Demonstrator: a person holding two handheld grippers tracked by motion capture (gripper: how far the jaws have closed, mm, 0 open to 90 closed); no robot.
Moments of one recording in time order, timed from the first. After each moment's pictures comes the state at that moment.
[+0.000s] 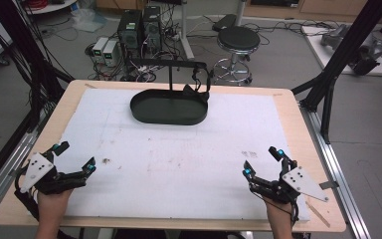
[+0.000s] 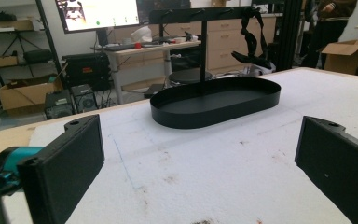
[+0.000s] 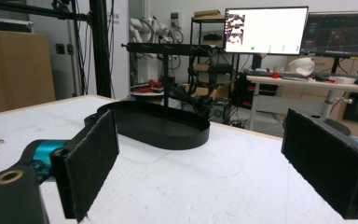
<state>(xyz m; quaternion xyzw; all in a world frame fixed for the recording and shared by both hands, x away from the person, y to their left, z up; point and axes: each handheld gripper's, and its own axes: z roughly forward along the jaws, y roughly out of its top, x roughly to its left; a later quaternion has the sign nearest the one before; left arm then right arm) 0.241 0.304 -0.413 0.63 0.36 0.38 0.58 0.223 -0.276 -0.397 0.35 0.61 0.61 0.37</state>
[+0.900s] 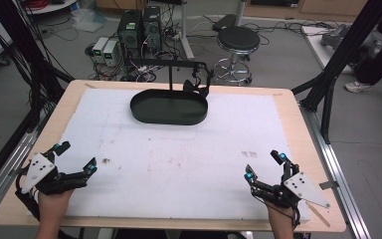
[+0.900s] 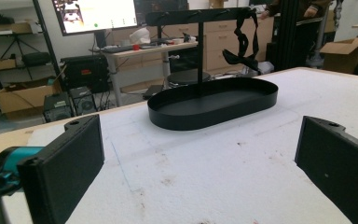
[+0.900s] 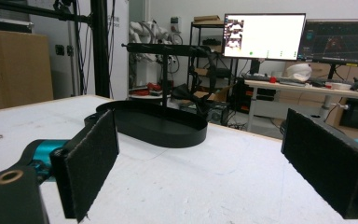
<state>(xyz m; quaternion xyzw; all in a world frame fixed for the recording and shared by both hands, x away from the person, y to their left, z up) 0.240 0.301 -0.412 0.63 0.35 0.38 0.58 0.216 -0.281 -0.406 0.34 0.60 0.61 0.38</state>
